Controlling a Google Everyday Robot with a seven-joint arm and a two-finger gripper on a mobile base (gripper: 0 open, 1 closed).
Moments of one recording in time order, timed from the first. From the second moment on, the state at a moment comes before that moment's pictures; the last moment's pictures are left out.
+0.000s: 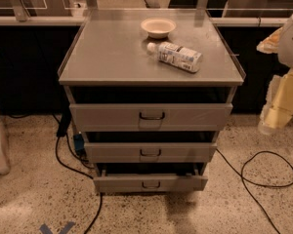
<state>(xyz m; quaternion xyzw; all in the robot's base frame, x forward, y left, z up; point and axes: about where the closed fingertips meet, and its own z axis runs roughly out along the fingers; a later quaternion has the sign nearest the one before) 0.438 -0.217 0.976 -0.60 0.78 -0.03 0.16</state>
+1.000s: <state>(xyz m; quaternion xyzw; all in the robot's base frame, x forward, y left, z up) 0.477 -0.186 0.876 -0.63 0.76 -0.03 0.17</state>
